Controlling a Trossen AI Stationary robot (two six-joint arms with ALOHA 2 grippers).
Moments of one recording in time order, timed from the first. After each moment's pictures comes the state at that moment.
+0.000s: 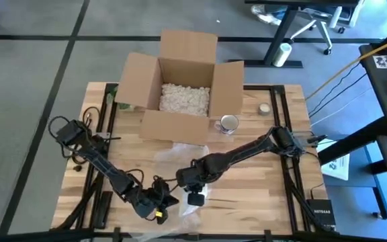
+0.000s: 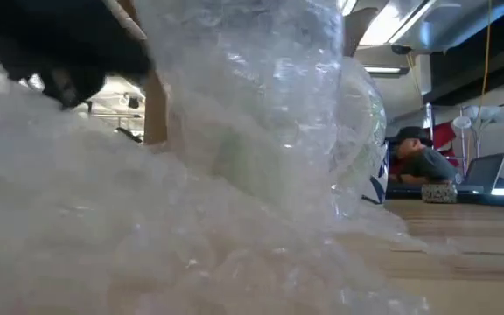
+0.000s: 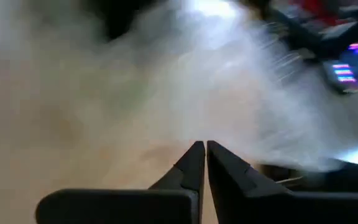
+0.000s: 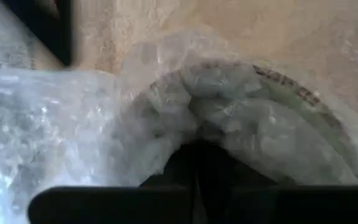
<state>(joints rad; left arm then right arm) -0.74 1.76 0.91 0.34 -0.54 -0.83 0.34 2.15 1.77 -0.79 -0.13 0.44</state>
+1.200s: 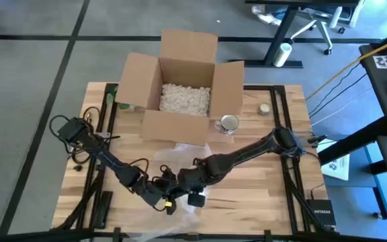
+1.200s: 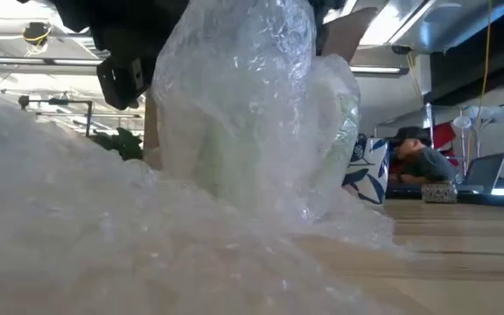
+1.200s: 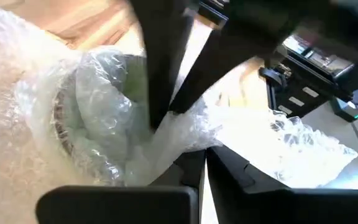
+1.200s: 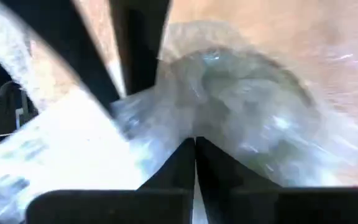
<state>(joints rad) -0.61 1.76 0.91 0.30 -0.57 -0.81 0.39 2.12 1.88 -0.94 0.00 0.50</state>
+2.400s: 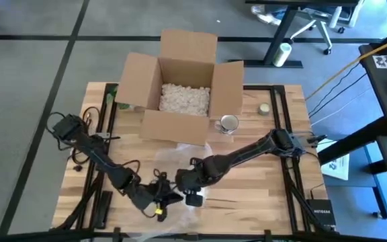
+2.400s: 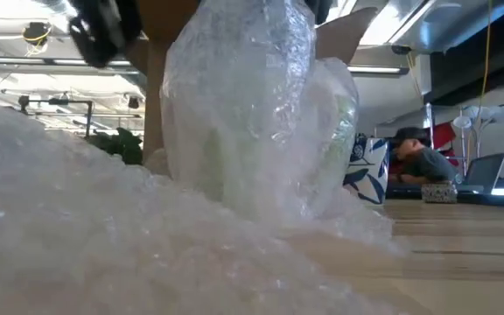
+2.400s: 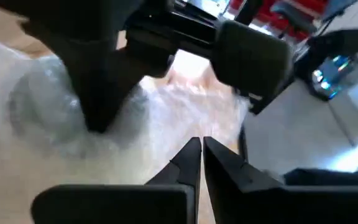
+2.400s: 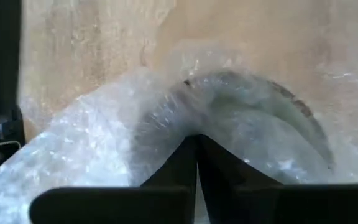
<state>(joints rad) -0.73 1.64 0.91 0.22 -0.62 -0.73 0.35 2.20 1.89 -0.91 -0.02 0.46</state>
